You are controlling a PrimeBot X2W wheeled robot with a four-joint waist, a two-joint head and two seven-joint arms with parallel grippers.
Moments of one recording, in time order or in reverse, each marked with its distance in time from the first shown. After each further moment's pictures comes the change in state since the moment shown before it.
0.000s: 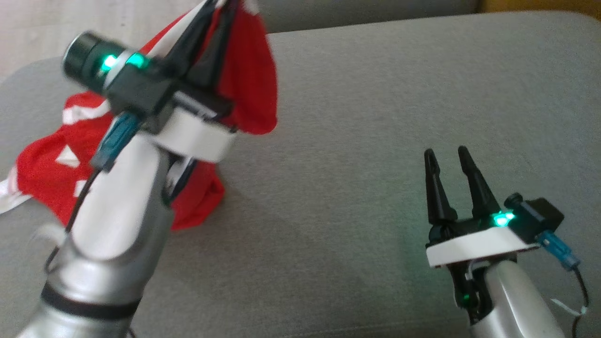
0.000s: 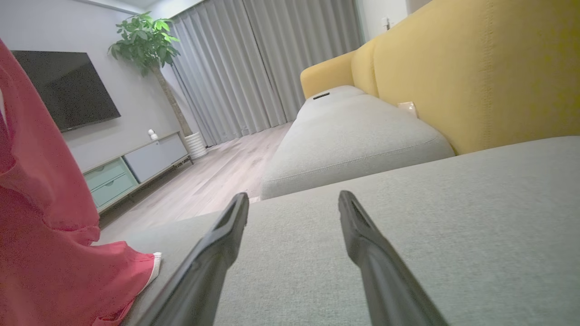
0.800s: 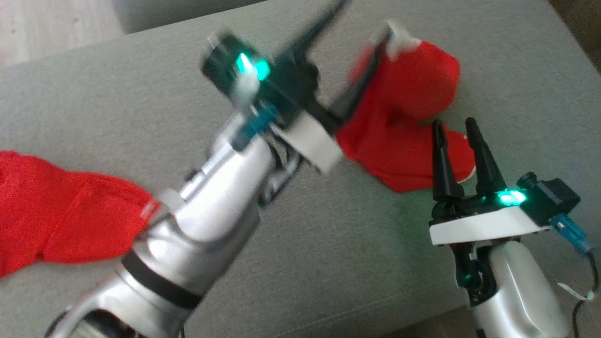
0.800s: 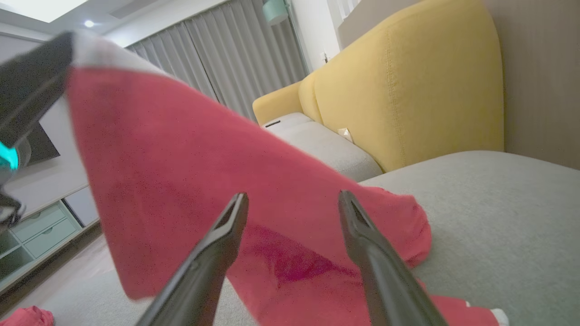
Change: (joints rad) left arm -0.185 -0.146 -0.328 0.245 -0.122 0.070 -0.001; right arm -0.058 -0.001 0.003 -0.056 0.060 0.000 -0.002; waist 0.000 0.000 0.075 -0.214
